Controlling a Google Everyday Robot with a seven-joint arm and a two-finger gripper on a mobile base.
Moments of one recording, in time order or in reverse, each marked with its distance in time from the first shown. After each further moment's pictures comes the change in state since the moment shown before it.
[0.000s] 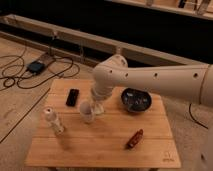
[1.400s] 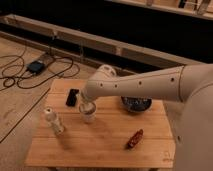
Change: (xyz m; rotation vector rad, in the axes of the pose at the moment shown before) arm -0.042 0.029 0.059 -0.036 -0.184 -0.118
